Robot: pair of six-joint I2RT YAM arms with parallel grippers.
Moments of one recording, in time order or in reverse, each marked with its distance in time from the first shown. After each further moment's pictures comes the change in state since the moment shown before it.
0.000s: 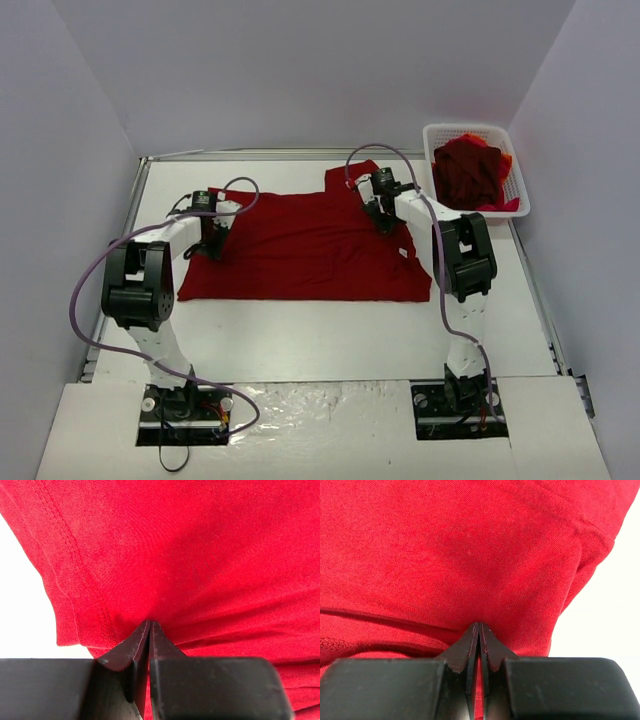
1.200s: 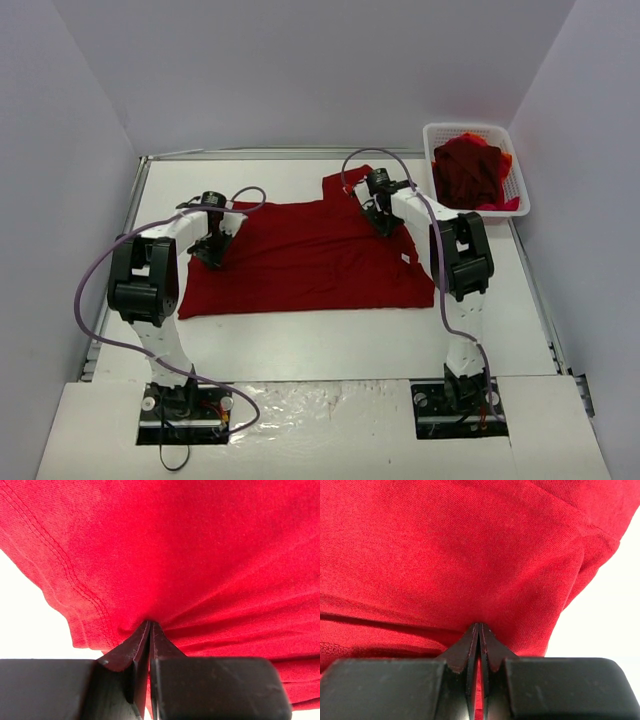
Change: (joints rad) left arm -0.040 0.029 0.058 -0.214 -0.058 0.032; right arm 0.021 0.005 0.030 -0.122 0.034 -0.014
